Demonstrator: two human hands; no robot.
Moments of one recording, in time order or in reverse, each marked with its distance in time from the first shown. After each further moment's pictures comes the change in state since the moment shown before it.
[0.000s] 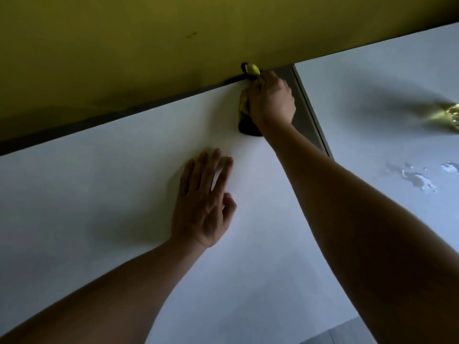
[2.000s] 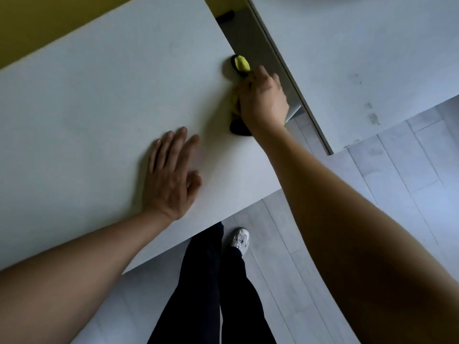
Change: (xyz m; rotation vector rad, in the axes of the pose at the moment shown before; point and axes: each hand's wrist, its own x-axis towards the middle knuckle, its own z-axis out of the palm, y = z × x) left_hand -0.163 0.051 0.017 0.049 0.008 0.142; right_hand -0.211 0.137 -0.061 0.065 0.025 0.124
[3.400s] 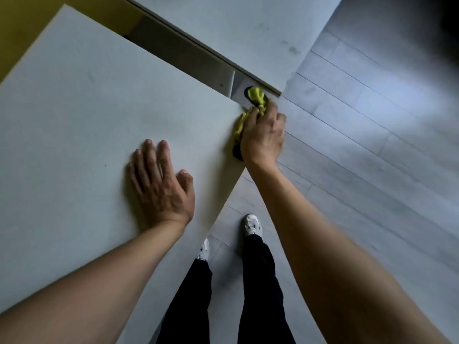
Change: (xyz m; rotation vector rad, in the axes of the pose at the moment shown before) left_hand -0.003 -0.004 0.002 -0.071 0.033 0.028; right_hand -0.133 0.044 -0.002 0.176 0.495 0.665
